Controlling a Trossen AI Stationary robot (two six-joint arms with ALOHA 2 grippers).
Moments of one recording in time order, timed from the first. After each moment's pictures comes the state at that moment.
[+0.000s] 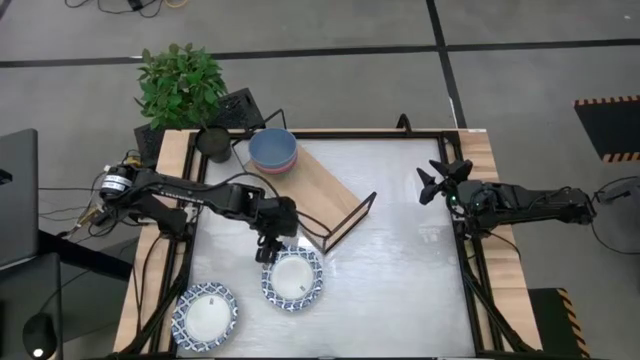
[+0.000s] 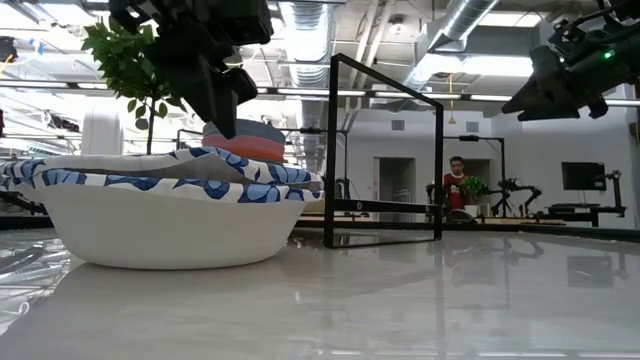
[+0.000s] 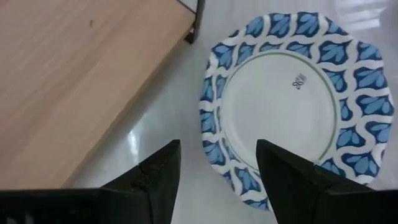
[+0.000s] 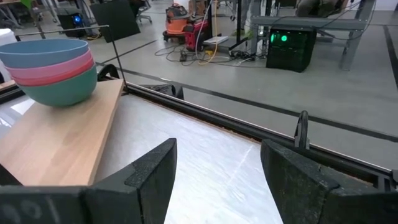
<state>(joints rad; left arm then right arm) -0.08 1.49 1.11 -0.68 0.13 0.02 0.02 0.31 0.37 -0.46 0.94 0.42</state>
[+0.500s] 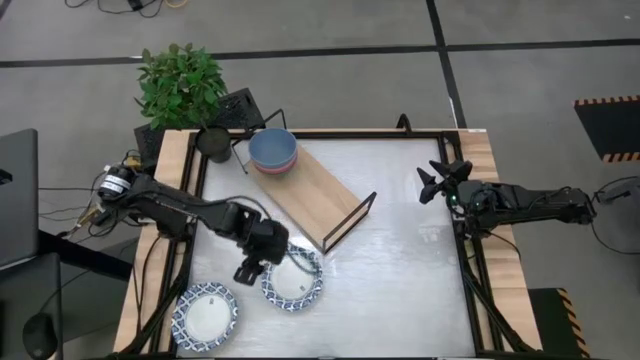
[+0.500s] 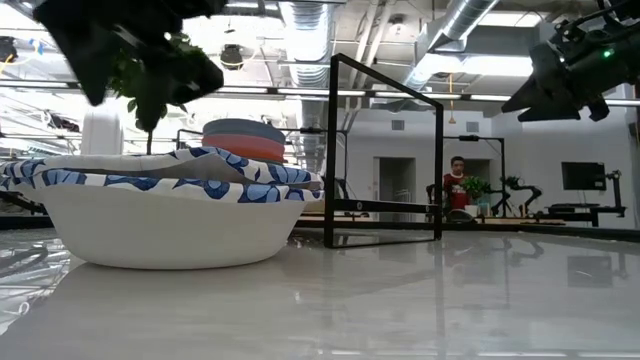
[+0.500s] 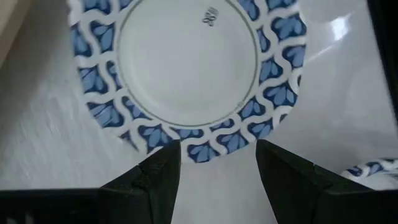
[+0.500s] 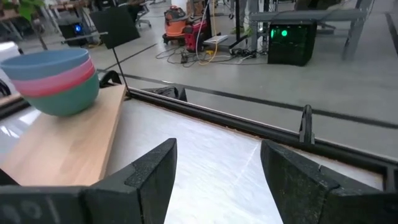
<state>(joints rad) -0.26 1.49 1.11 -0.82 0.19 0.02 0.02 0.31 0.37 -0.46 0.94 0.49</state>
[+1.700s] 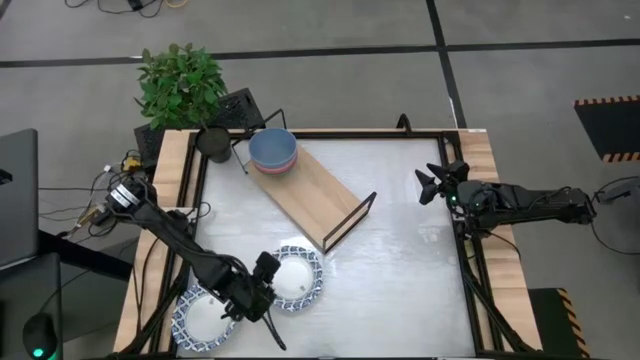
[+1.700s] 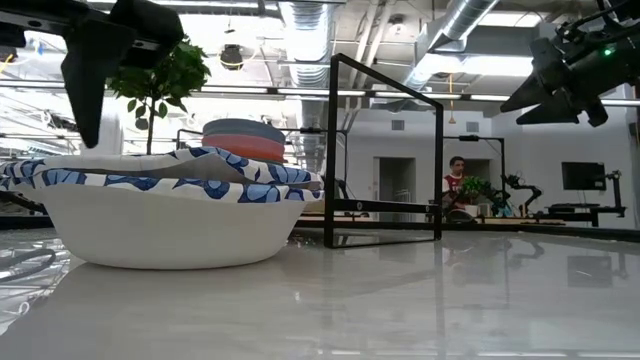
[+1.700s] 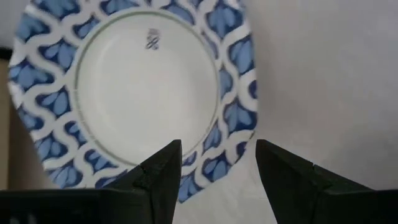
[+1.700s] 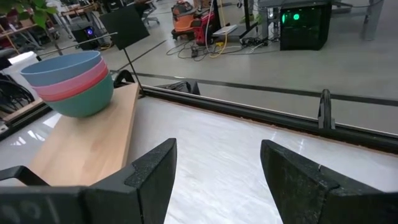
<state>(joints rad) -0.65 1.63 1.11 -0.70 -0.23 0.03 0.02 0.31 0.37 -0.47 0.89 0.58</state>
